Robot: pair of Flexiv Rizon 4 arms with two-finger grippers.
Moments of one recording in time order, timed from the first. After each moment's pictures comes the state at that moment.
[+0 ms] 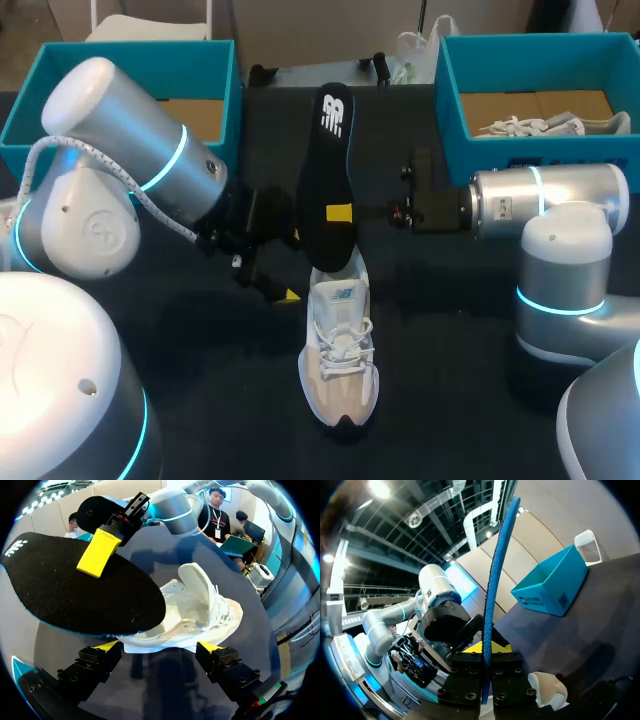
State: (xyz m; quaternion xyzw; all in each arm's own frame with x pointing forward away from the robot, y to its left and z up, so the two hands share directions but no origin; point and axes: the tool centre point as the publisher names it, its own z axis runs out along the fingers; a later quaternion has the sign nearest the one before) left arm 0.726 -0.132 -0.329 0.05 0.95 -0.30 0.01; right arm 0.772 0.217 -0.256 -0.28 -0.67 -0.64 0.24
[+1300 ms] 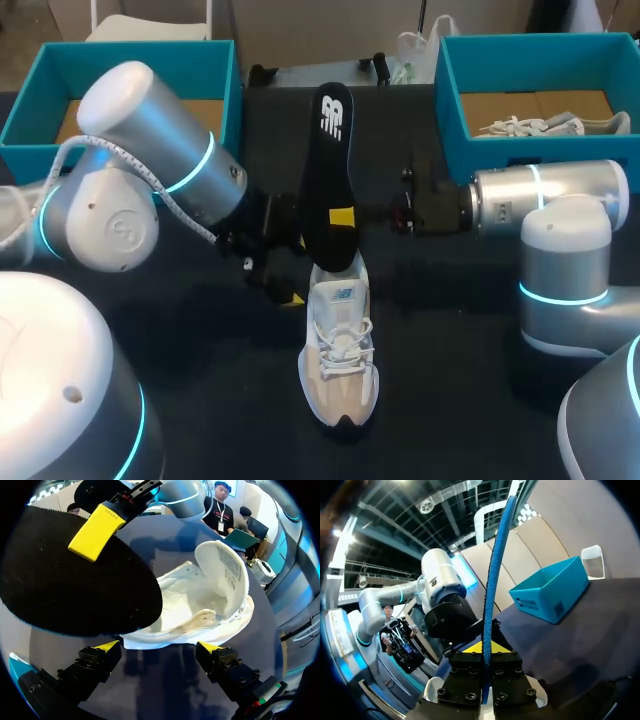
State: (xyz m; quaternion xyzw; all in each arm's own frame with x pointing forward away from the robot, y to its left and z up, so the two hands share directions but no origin) left arm 0.740 -0.135 -0.361 0.04 0.97 -0.26 0.00; right arm 0.781 0.212 -0.271 -0.23 -0.71 -0.65 0.18
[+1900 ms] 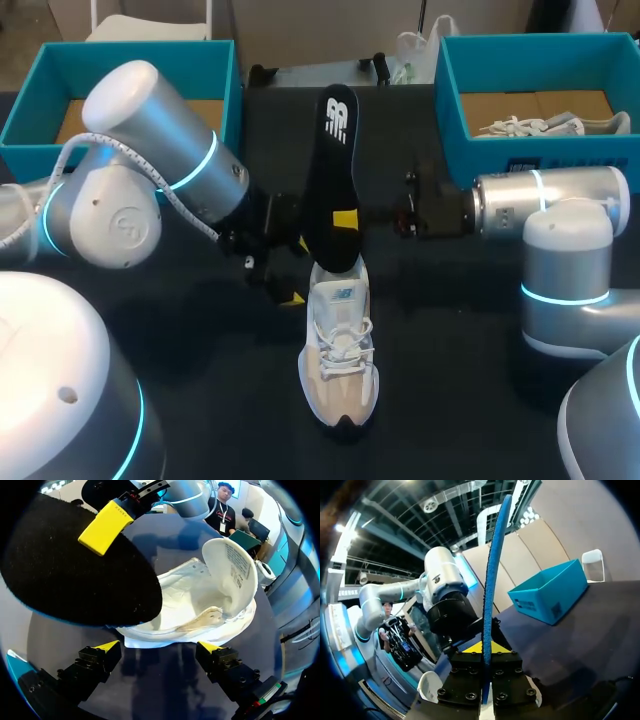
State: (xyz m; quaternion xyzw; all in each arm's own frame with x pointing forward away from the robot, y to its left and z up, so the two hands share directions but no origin) left arm 0.744 -0.134 -0.366 0.03 0.97 -0.26 -0.01; right arm 0.784 0.207 -0.279 -0.22 -0.70 -0.65 0.17
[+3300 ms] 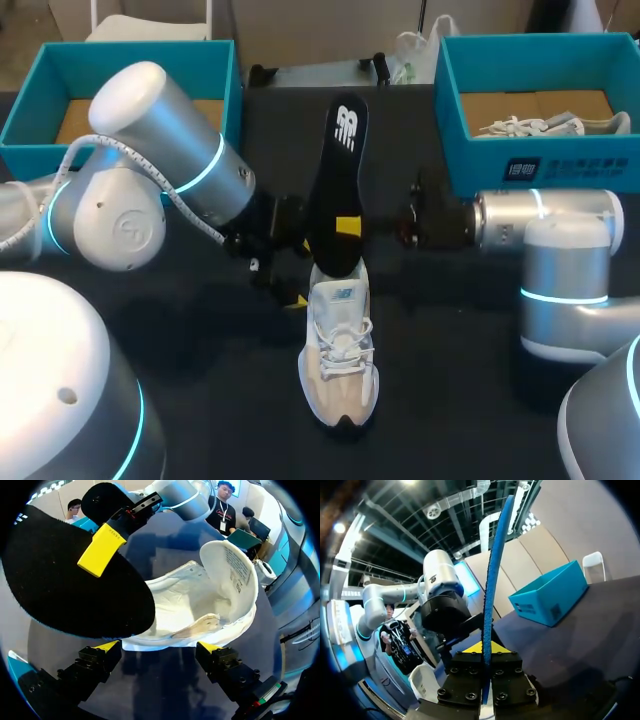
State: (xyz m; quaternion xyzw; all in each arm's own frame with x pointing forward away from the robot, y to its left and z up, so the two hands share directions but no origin) left arm 0.738 -0.140 -0.365 0.03 0.97 -0.25 -0.01; right arm 0.786 0.204 -0.295 -0.22 -0.68 -0.68 0.17
